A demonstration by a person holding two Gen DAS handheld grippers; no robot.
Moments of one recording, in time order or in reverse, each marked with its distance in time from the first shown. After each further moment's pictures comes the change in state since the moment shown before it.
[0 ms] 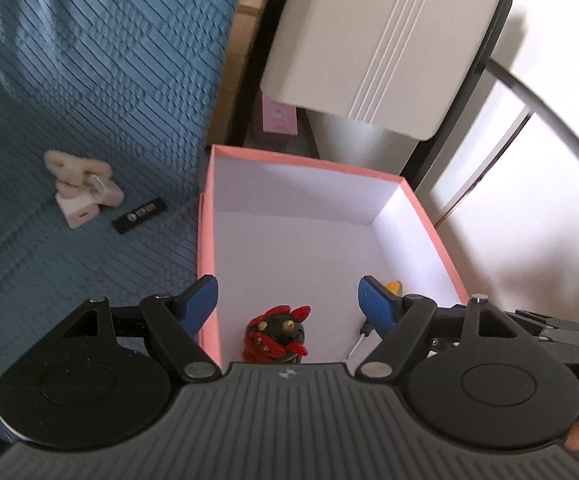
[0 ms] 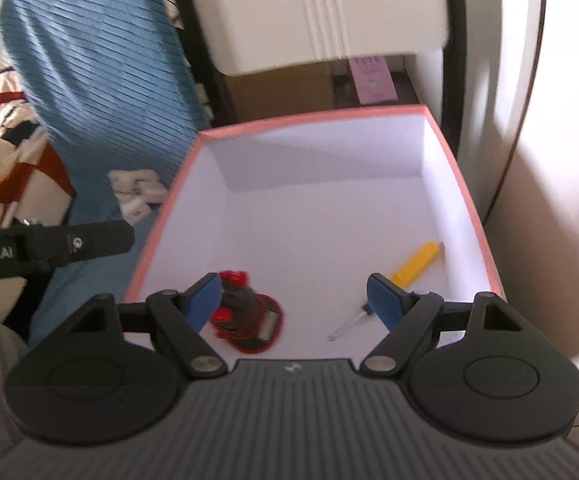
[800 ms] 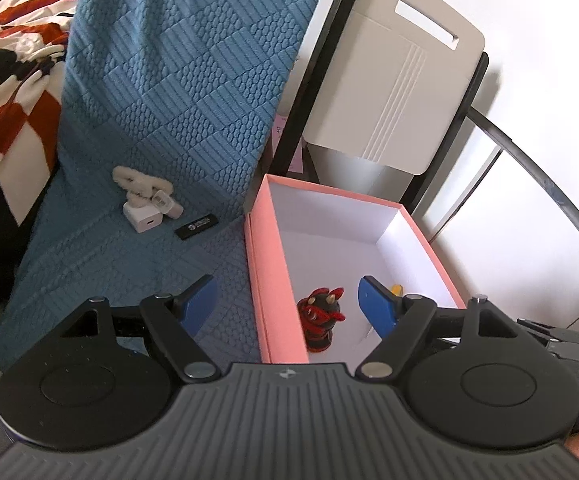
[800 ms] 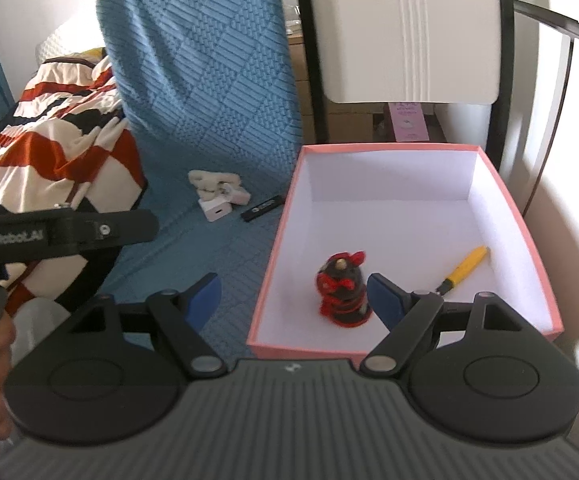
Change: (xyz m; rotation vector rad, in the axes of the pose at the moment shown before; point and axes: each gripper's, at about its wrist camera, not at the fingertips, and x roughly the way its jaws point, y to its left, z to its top) left arm -0.125 0.073 -0.049 -0.012 -0.125 -0.027; right arm -0.069 0.115 -0.052 -0.099 -0.109 0.014
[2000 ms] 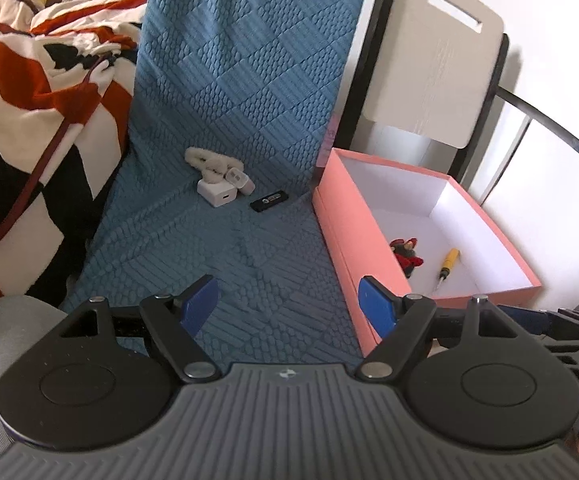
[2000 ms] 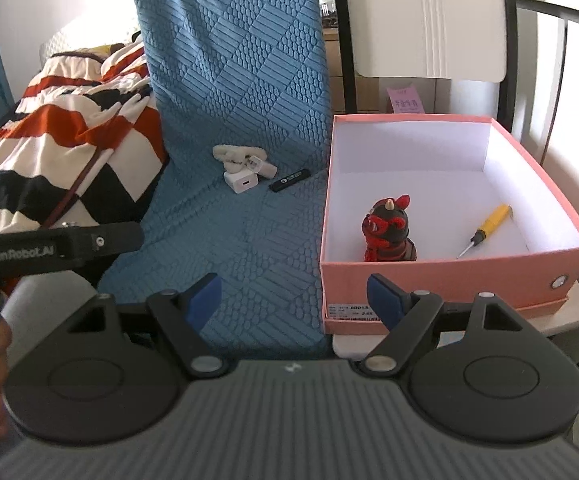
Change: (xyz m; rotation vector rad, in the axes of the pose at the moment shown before) left arm -0.037 0.071 -0.074 0.056 -0.040 0.099; right arm 0.000 0.065 -0.080 -0.001 -0.058 -0.033
